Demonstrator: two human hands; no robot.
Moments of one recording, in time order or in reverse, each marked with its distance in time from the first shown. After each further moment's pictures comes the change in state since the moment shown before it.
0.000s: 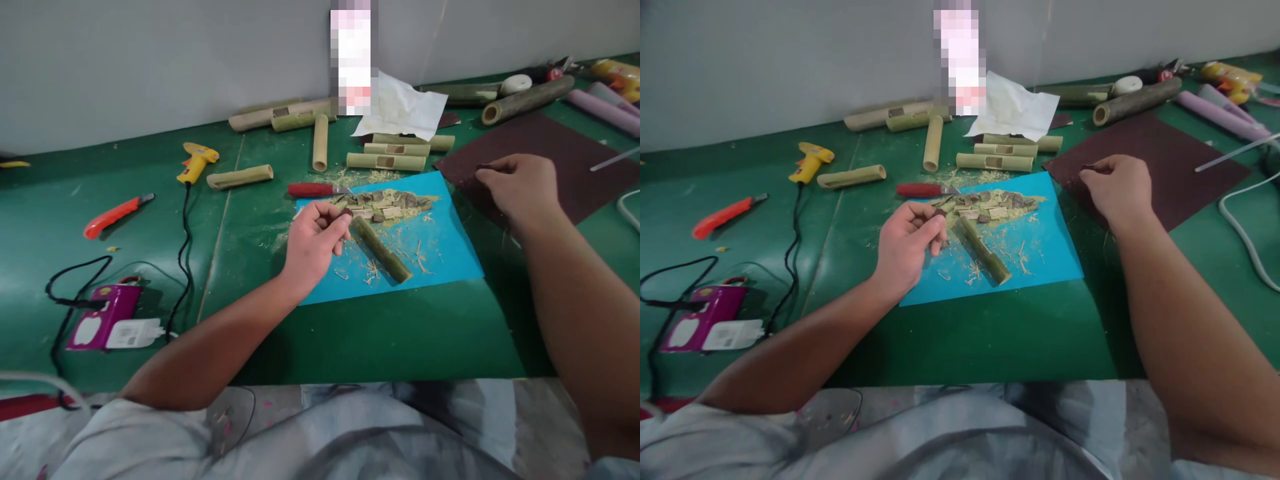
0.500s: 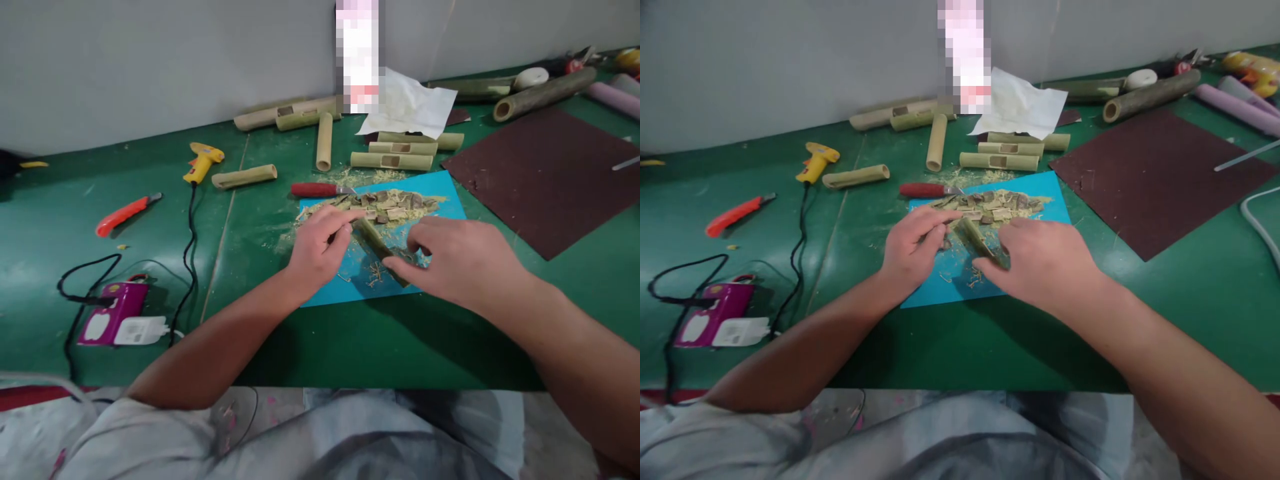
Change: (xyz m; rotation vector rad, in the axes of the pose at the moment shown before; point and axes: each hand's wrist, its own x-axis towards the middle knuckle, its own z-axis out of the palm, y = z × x) left_hand 0.001 -0.003 -0.015 0.634 -0.178 0.454; right_hand -0.116 -0.121 -0.022 -0.322 -0.401 -0.591
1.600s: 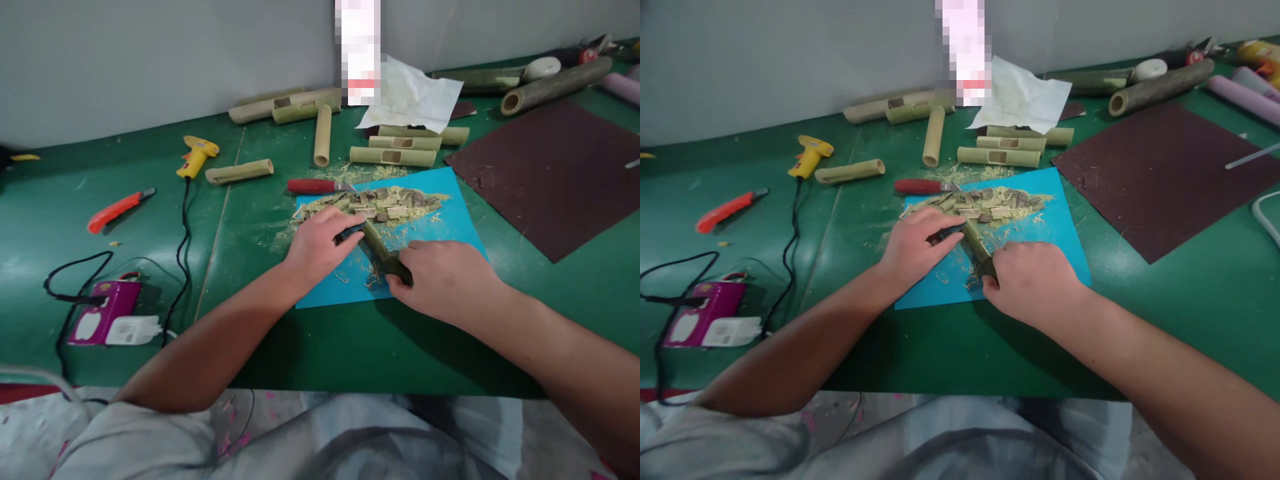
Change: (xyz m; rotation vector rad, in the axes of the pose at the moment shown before) left_hand 0.003 -0.019 0.007 0.249 -0.099 0.055; right_hand -0.001 -0.012 0.012 -0.067 -0.315 -0.024
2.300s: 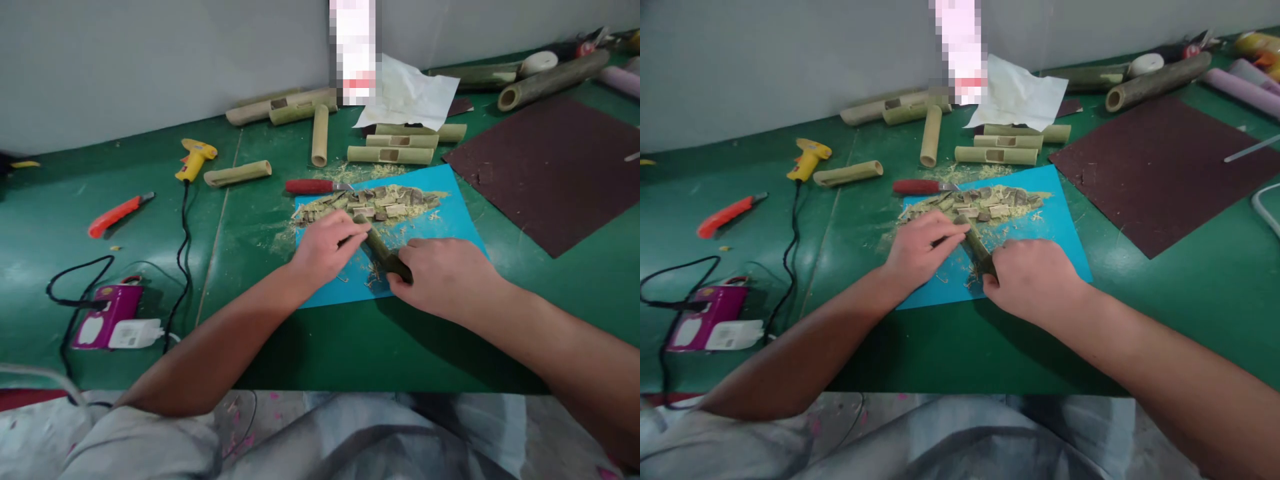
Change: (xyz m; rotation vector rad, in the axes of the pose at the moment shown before) left_hand -0.003 0.006 0.003 -0.140 -0.019 0.097; right_hand -0.001 0.000 -0.001 0.001 -0.026 0.002
